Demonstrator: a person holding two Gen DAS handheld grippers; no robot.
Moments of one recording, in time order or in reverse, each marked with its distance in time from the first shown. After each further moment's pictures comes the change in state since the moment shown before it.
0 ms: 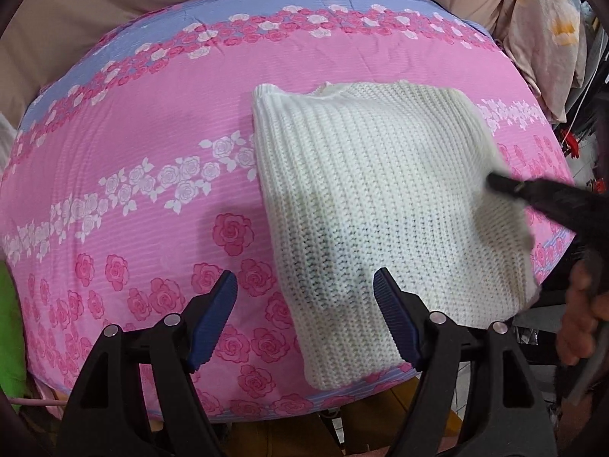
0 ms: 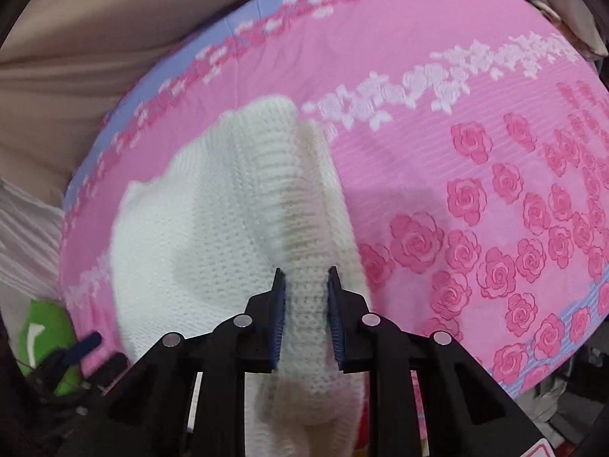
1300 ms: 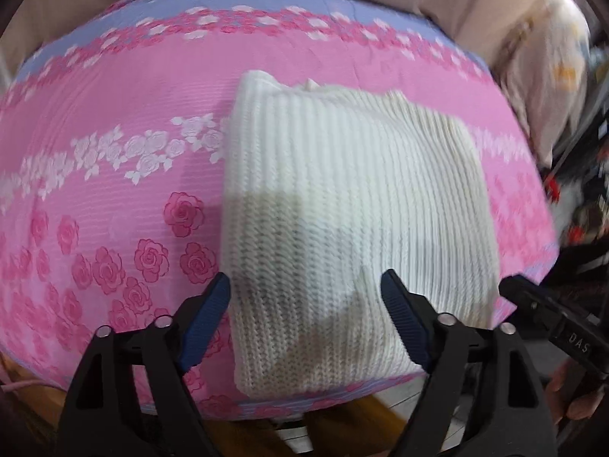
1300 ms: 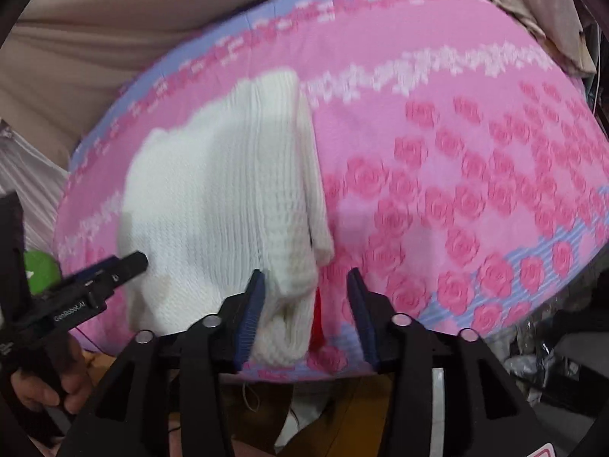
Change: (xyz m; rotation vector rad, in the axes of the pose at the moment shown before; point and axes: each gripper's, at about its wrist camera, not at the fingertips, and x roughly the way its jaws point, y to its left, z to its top) left arm 0.011 -0.008 -0.011 -0.215 -0.055 -0.140; right arm -0.030 -0.041 -0.047 -0.076 0.061 -0.086
